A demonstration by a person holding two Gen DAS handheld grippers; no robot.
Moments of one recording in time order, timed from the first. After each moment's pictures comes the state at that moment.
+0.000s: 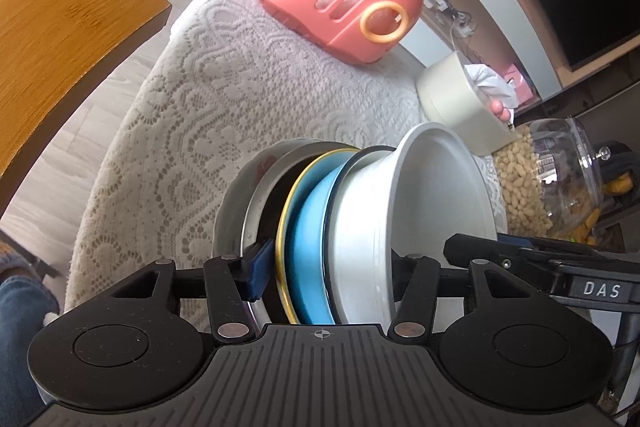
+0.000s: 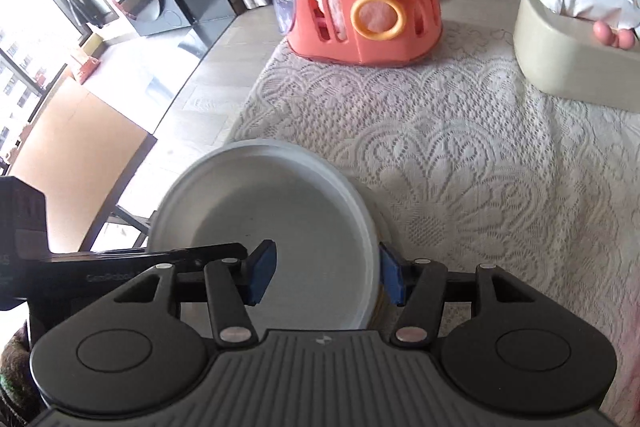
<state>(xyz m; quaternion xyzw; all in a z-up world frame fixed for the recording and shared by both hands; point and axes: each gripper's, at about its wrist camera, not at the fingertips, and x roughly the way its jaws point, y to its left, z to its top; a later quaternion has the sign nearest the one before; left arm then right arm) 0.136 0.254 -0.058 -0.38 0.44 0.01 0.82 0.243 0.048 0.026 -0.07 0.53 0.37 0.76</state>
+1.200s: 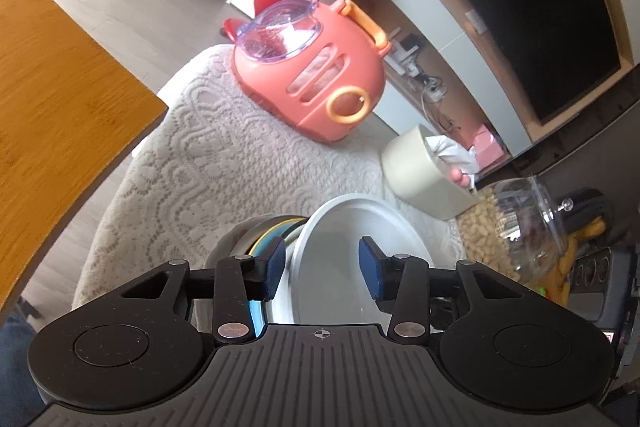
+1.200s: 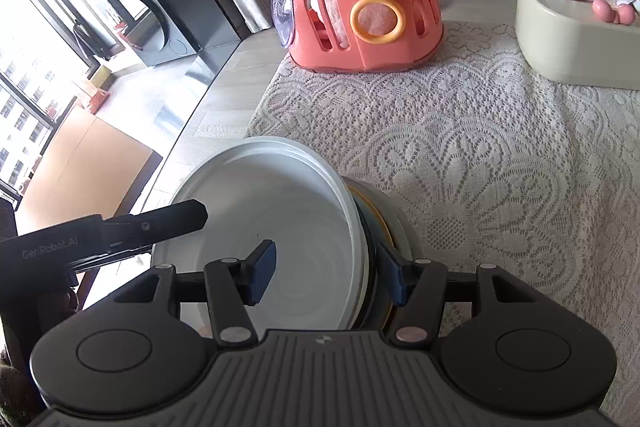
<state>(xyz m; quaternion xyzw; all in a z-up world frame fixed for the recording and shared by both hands) 0.117 0.266 -0.019 -0.39 0.33 0.02 0.86 0.243 0.043 0.007 0.00 0.52 0.37 0.77</state>
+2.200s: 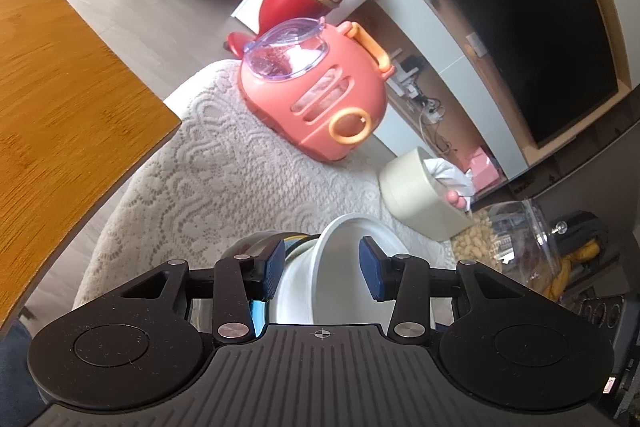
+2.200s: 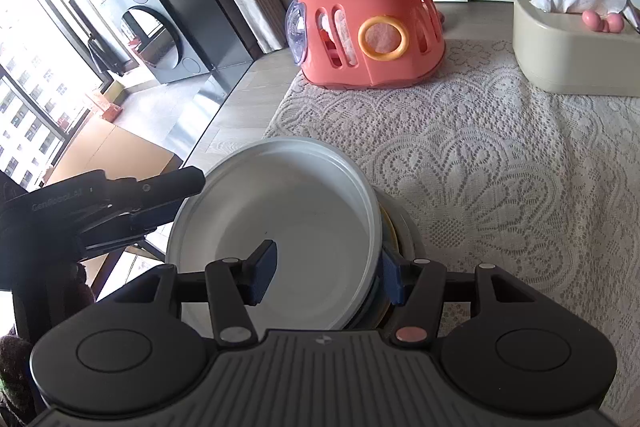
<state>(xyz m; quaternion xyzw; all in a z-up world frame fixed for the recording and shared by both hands) 0.111 0.272 -0.022 -0.41 0.30 0.04 0.86 0.223 0.029 0.015 0.01 0.48 0.38 0.79</state>
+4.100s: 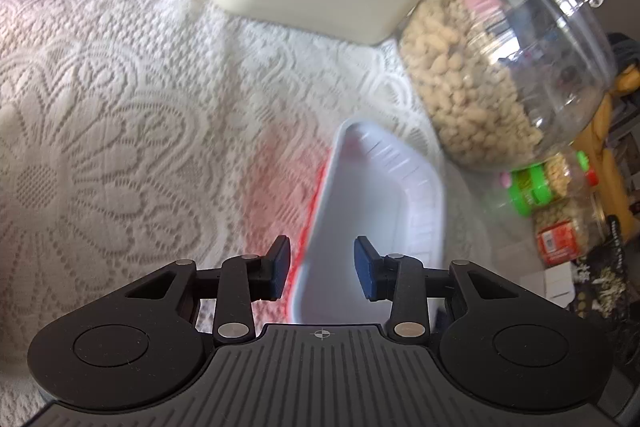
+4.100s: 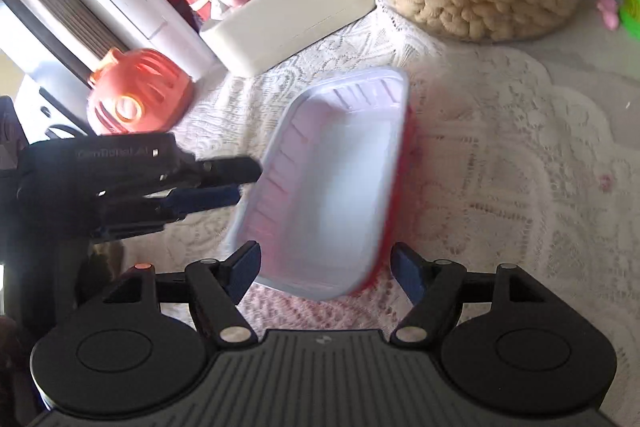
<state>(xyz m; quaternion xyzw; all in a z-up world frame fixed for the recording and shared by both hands) 0.312 -0.029 -0.088 -0.27 0.49 -0.04 0.83 0.288 -0.251 -0.088 0.14 0.48 0.22 0.84</state>
